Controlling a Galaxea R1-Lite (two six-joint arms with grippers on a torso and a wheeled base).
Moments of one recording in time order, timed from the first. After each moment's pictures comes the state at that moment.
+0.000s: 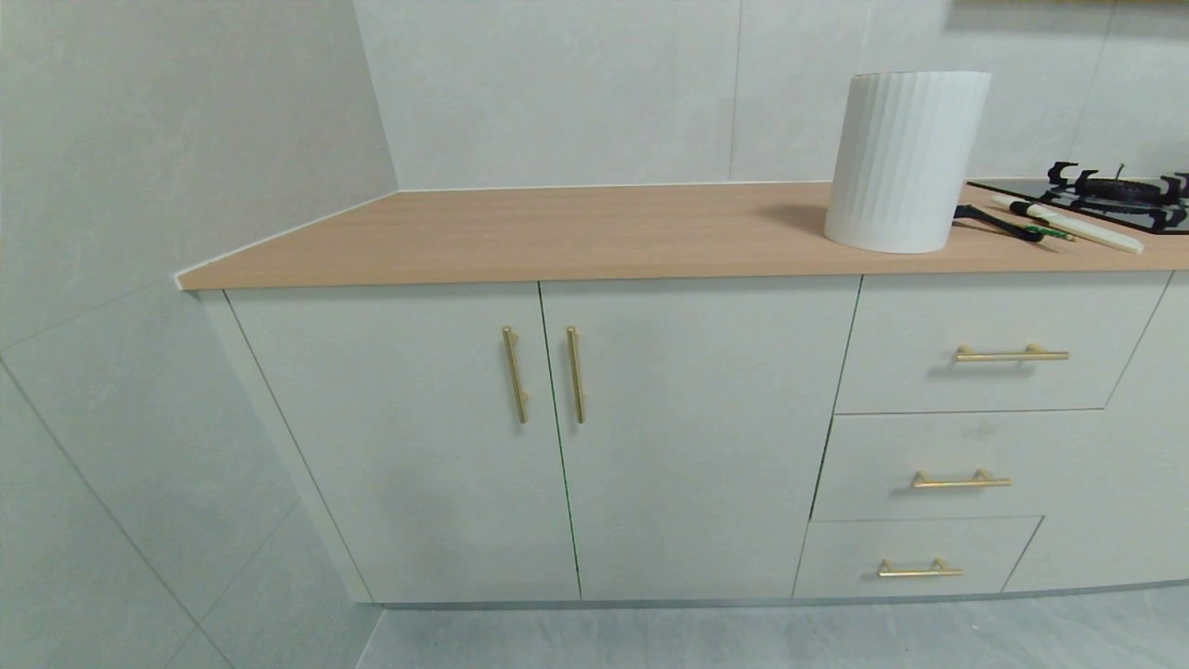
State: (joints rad) left arm 0.00 0.00 0.00 0.00 0.00 0.00; right arm 0.00 0.00 0.00 0.00 0.02 -0.02
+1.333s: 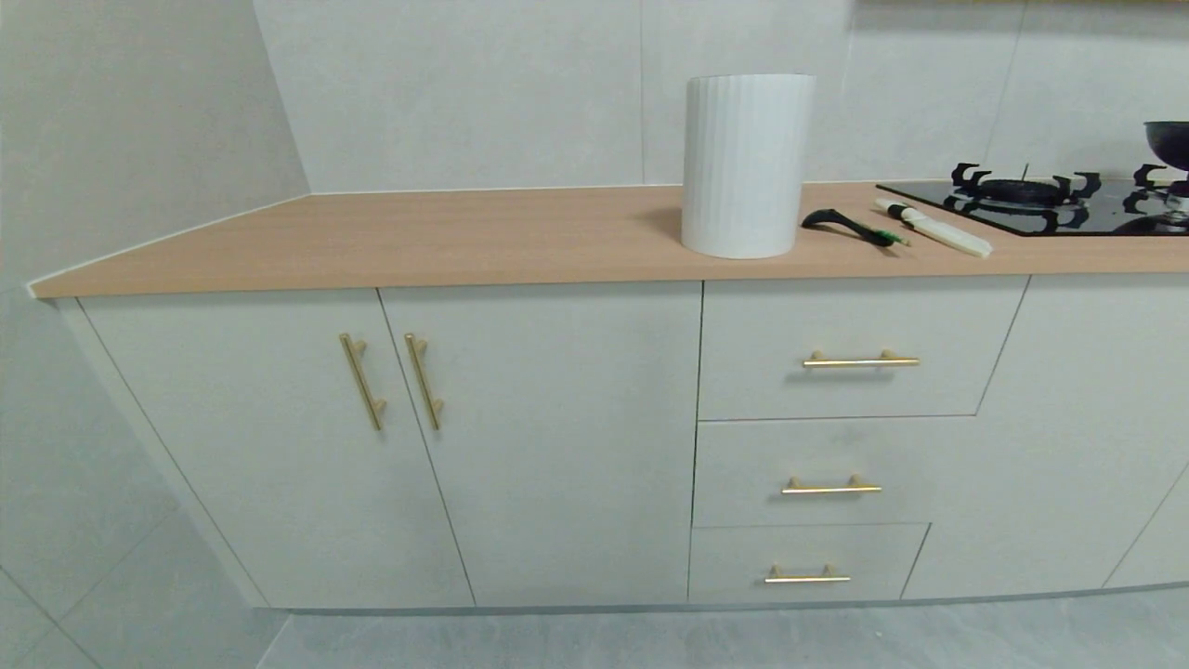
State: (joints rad) left arm 0.00 0.00 0.00 0.00 0.00 0.01; right arm 0.00 0.00 0.00 0.00 0.02 -0.02
